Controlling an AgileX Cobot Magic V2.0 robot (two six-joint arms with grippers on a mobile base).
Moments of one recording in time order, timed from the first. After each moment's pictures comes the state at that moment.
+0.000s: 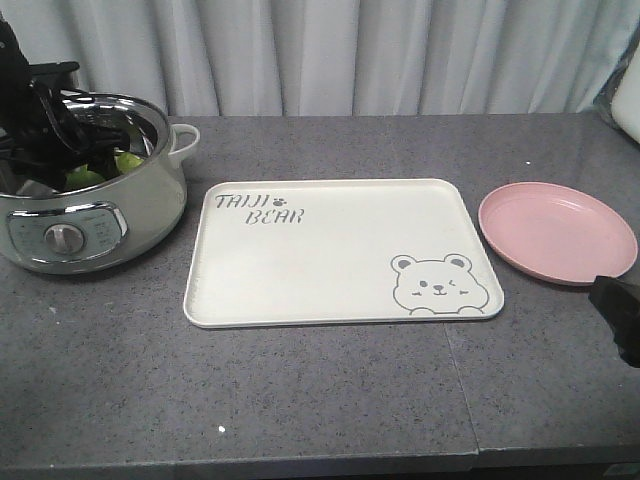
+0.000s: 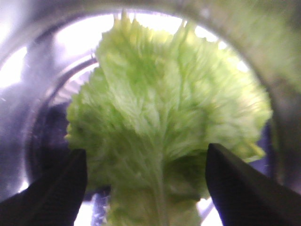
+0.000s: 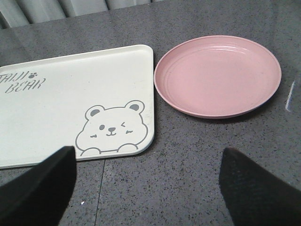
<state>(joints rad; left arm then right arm) 0.02 2.21 -2.17 -0.09 1.24 -0.05 0.12 0.67 -0.57 0.00 0.45 0.22</state>
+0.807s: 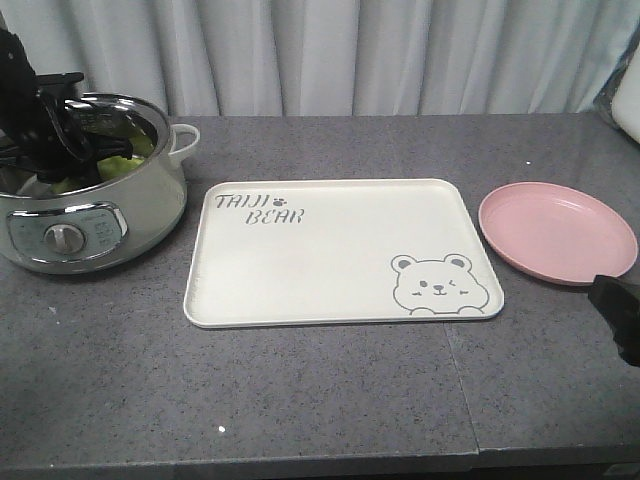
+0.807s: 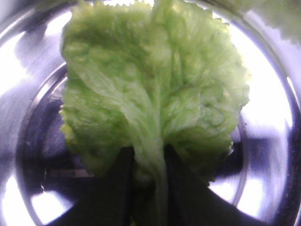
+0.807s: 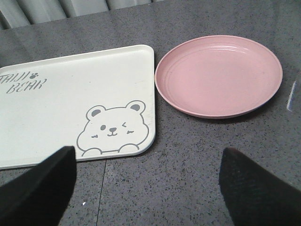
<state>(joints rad) 0.02 2.23 -2.17 -0.09 1.24 -0.05 0.12 0.67 -0.57 0.00 0.45 0.22</state>
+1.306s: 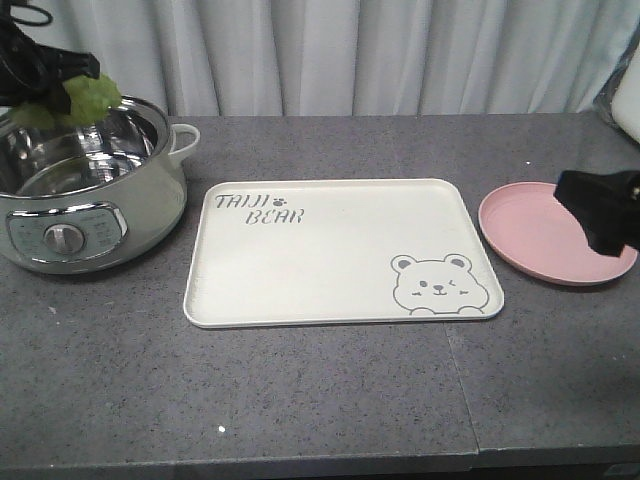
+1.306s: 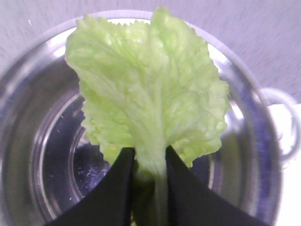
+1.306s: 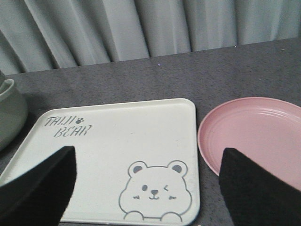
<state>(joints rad) 0.02 1.98 -2.17 -0.09 1.18 -0.05 0.12 0.88 -0.80 0.35 0.36 -0.13</state>
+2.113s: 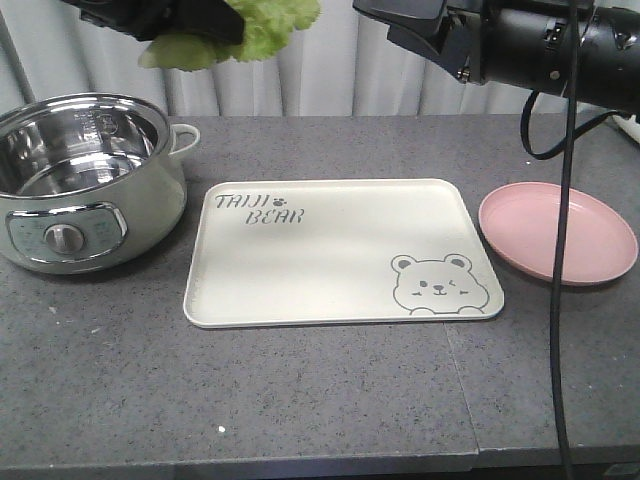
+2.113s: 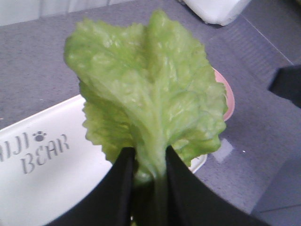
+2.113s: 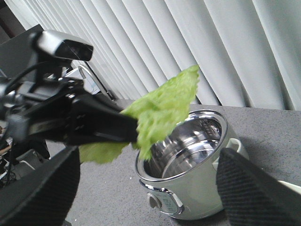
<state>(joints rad) -0.25 1.81 -2.17 -0.62 1.23 0.17 0.12 1.53 -1.35 1.68 0.89 -1.14</state>
